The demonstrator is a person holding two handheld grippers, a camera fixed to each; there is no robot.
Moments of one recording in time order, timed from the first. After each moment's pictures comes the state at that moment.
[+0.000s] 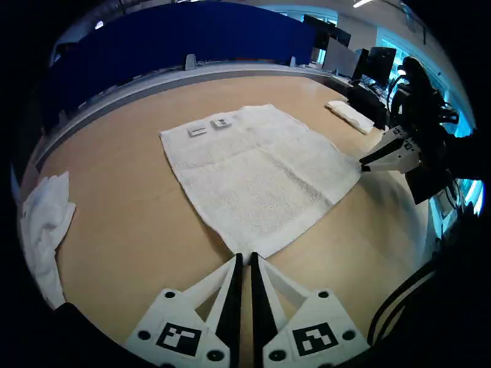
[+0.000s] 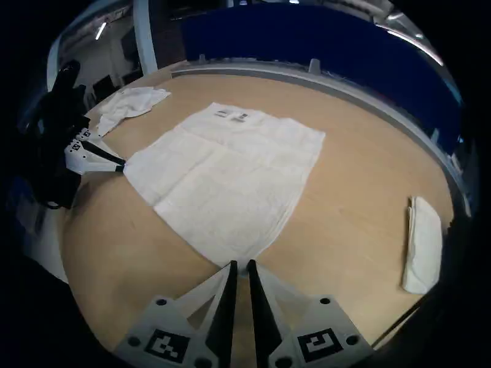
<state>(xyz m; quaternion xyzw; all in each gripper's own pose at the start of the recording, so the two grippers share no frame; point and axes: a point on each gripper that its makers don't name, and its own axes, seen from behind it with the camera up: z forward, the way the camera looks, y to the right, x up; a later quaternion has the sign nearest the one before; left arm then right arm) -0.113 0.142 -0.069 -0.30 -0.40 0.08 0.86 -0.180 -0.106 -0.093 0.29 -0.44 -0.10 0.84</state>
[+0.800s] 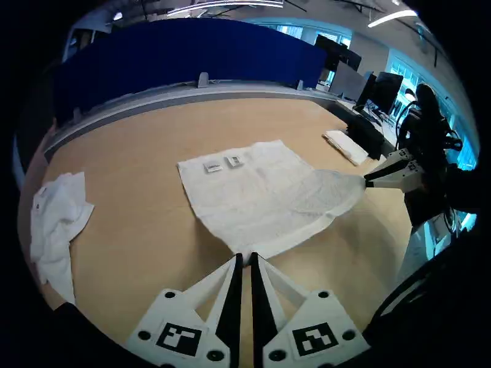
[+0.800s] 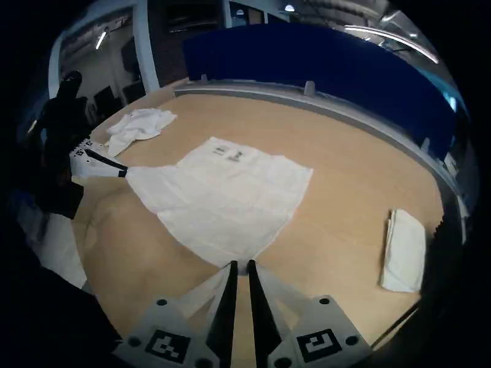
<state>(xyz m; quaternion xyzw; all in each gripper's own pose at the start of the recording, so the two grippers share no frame) -0.036 0.138 -0.082 -0.28 -0.39 0.03 0.88 -0.106 -0.108 -0.098 0.29 -0.41 -0.07 0.86</state>
